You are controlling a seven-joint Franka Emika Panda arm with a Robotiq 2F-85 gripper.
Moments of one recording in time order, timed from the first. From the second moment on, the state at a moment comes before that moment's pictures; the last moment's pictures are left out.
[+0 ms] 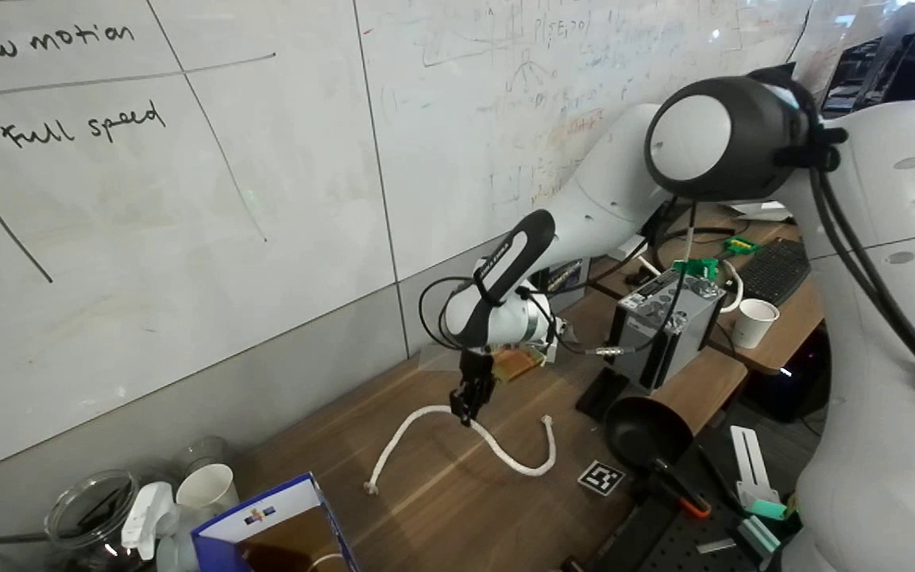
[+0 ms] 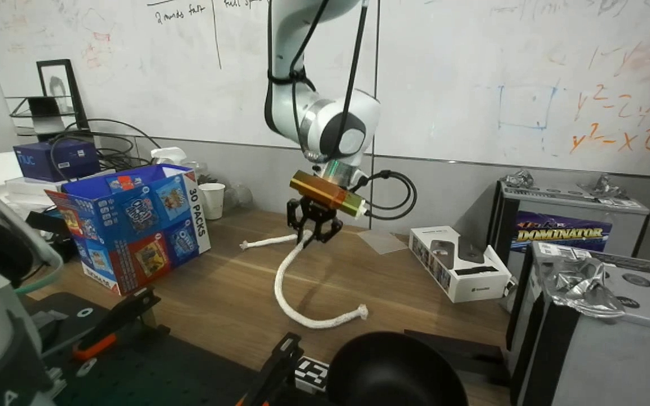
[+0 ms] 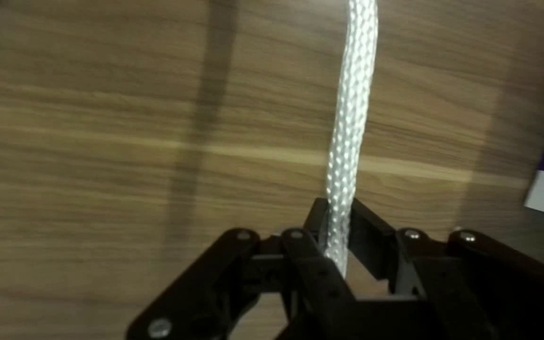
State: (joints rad) arm -0.43 0.72 0.42 -2.07 0.13 2.57 -0.44
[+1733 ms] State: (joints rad) arm 0.23 -0.09 0.34 -1.91 0.10 1.89 -0.03
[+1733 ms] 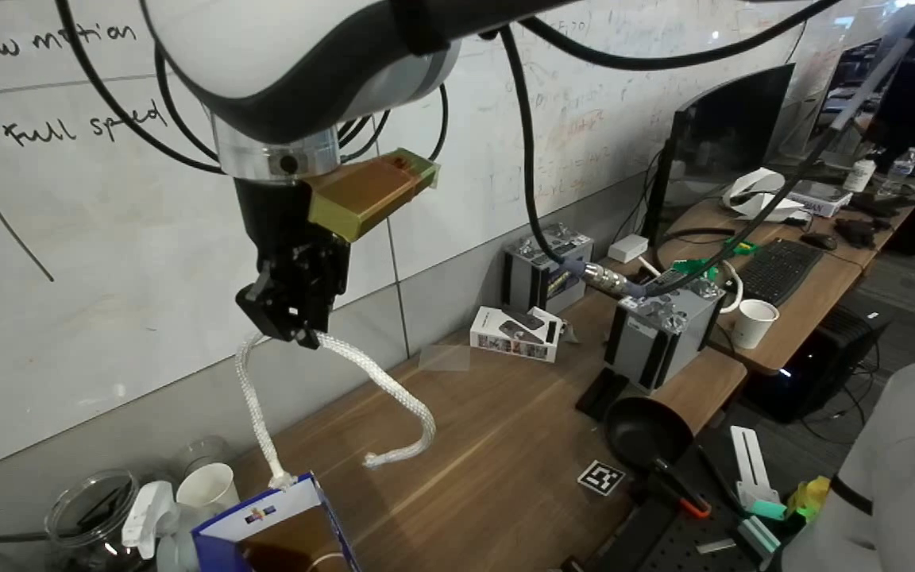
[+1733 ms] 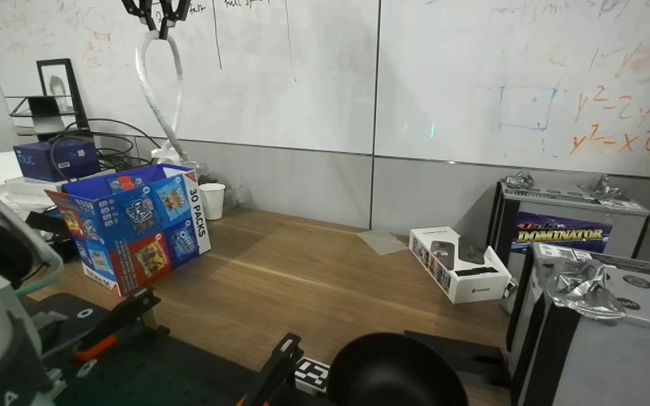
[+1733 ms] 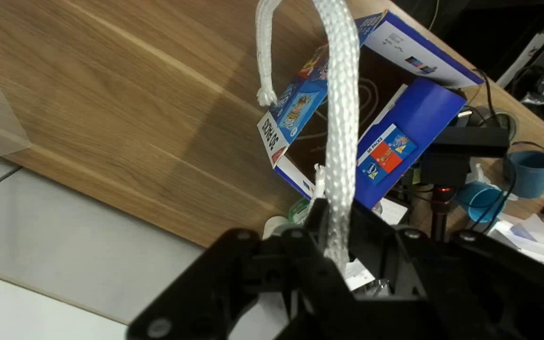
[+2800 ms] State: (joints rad) arm 0.36 0.20 0.35 -1.67 0.05 1.78 0.14
